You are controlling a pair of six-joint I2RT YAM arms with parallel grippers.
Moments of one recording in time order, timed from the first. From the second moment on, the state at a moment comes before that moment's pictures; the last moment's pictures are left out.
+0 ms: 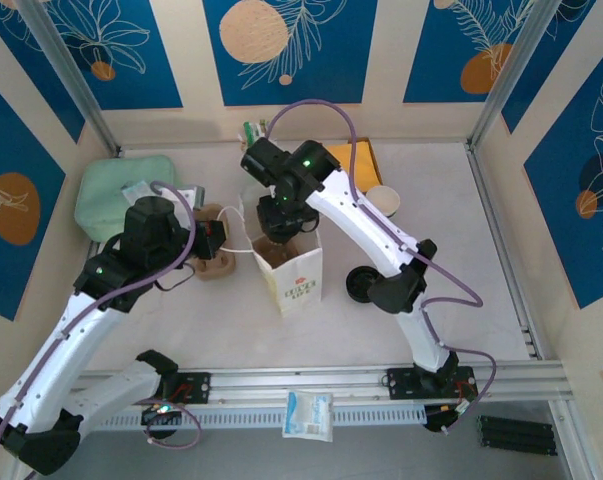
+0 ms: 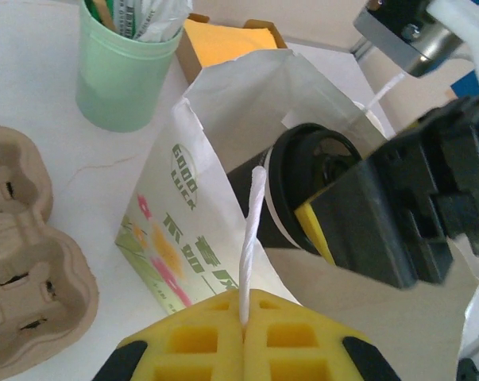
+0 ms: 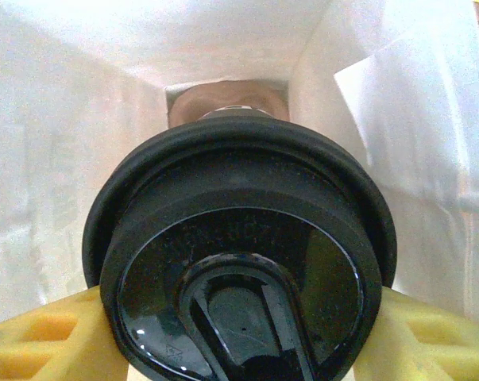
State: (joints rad) left arm -0.50 0.89 1.12 -0.75 0.14 -0.48; right arm 0.89 2.16 2.59 -1.71 0.15 0.53
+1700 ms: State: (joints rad) left arm -0.50 0.92 1.06 -0.62 0.25 -0.55; right arm 0.91 2.16 2.39 -1.71 0.08 0.50
